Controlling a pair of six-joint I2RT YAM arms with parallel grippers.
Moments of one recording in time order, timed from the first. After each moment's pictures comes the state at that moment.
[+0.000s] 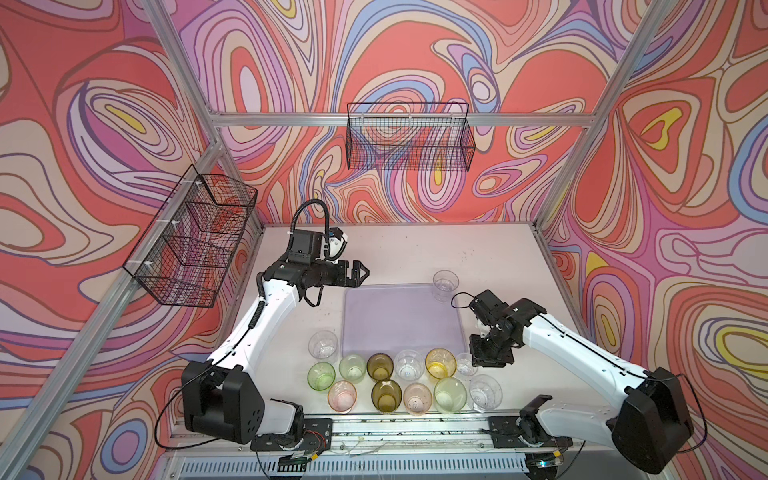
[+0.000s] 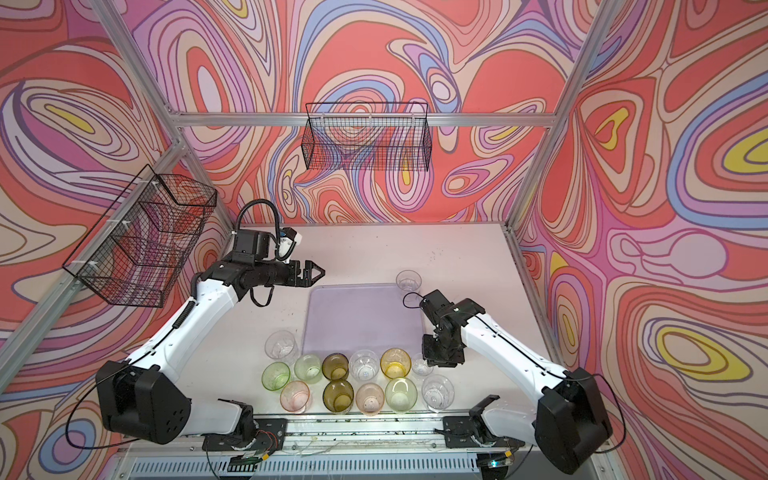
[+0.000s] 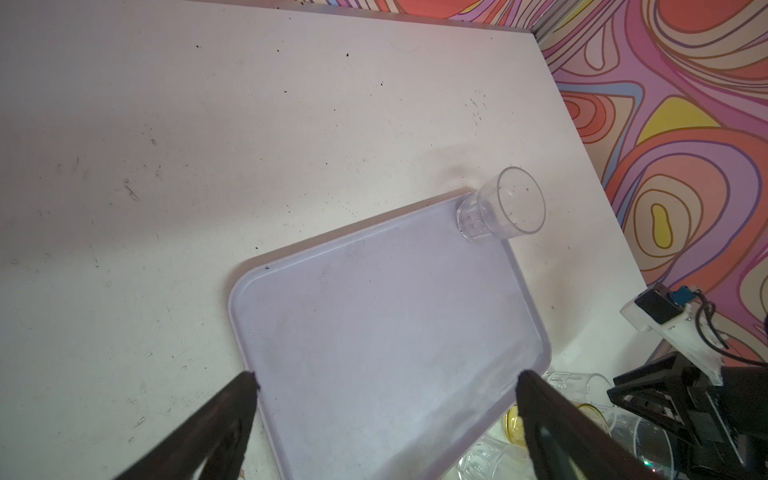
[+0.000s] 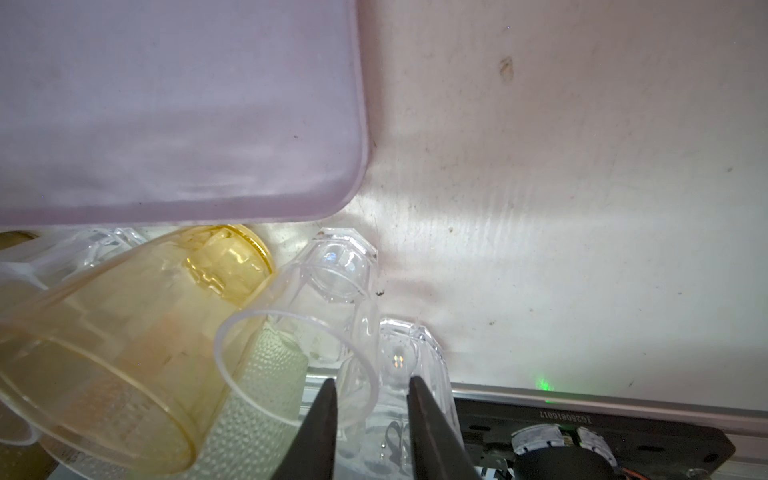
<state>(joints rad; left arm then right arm) -0.20 1.39 1.23 -0.65 0.45 -0.17 0.51 1.24 0.86 -1.15 -0.16 0.60</state>
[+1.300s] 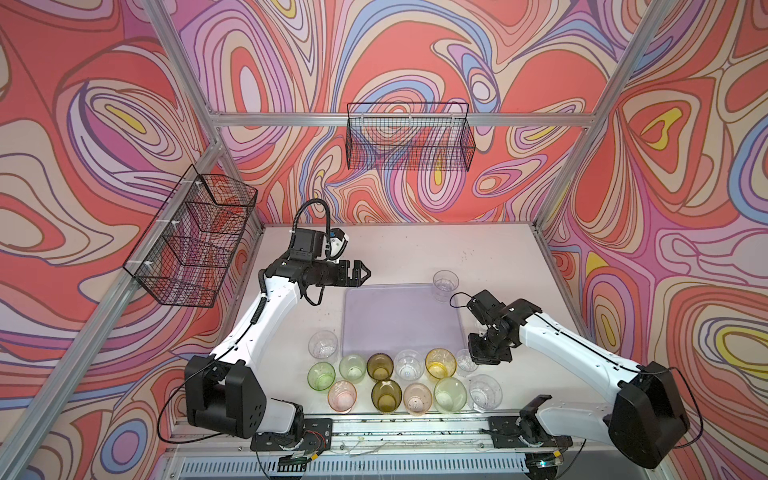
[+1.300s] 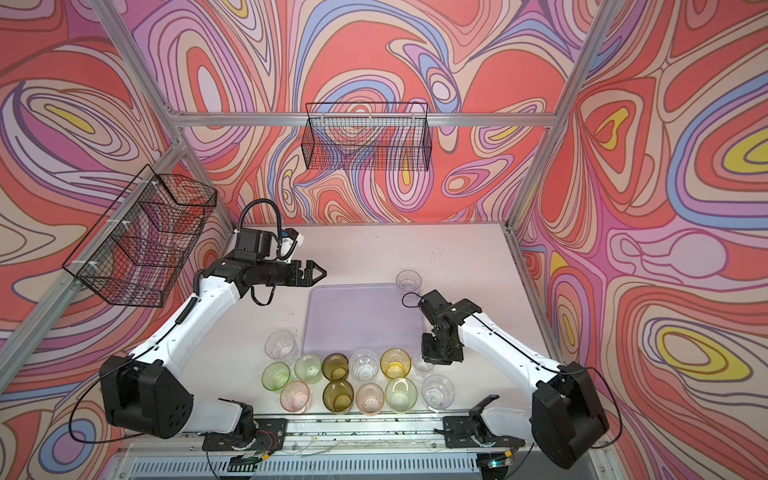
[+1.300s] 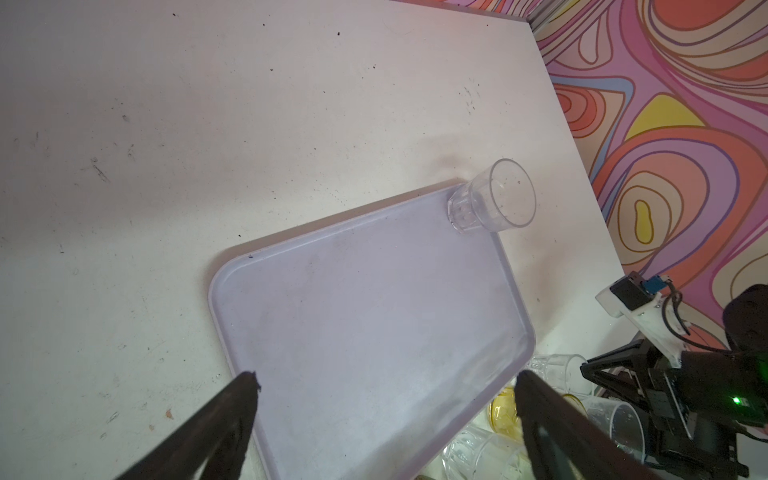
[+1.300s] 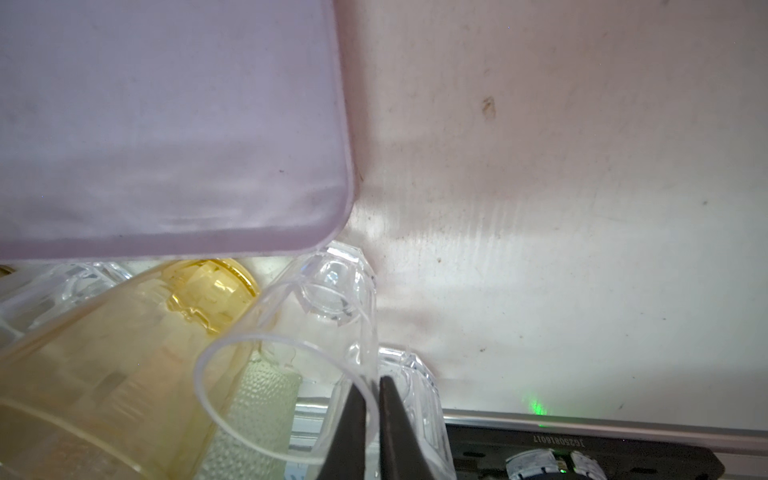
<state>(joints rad) -0.20 1.42 1.25 -0.68 0.48 -0.19 0.51 1.26 0.85 -1.10 -0.11 0.60</state>
